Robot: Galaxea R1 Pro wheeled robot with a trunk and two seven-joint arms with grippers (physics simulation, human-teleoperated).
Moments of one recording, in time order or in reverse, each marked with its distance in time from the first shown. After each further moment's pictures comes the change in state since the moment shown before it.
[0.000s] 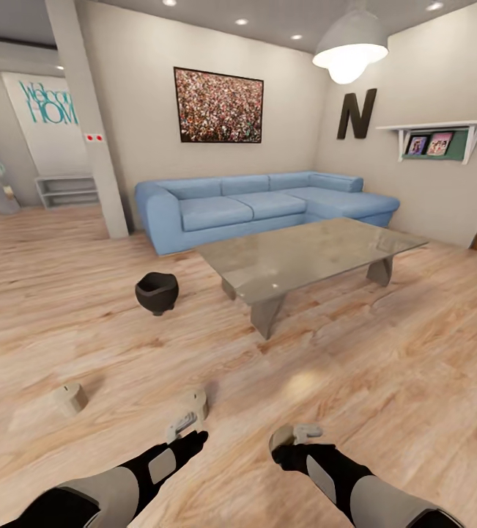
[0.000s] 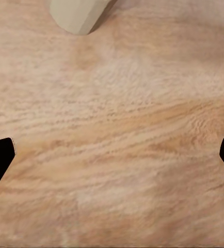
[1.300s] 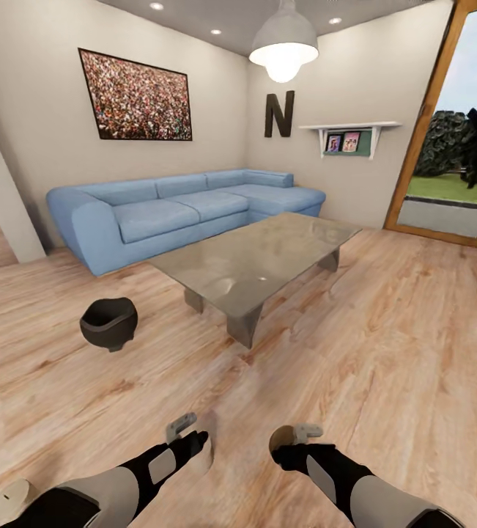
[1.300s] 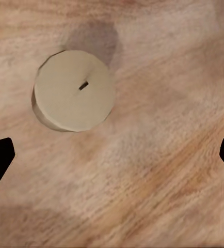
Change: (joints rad) left arm 0.000 0.000 -0.005 0.001 -0.003 -0.001 0.000; right arm 0.000 0.000 -0.001 0.000 0.000 0.000 0.000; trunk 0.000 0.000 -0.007
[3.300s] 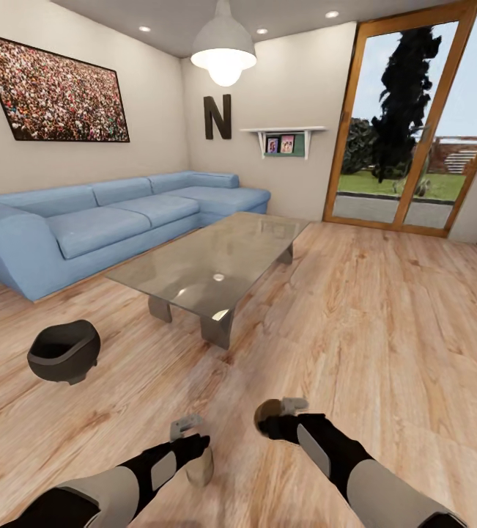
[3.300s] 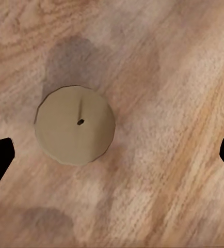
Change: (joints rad) left arm 0.000 0.000 -0.004 -0.009 -0.210 0.002 -0.002; right arm -0.002 -0.013 -0.012 -0.258 -0.012 0.171 -0.001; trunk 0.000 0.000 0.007
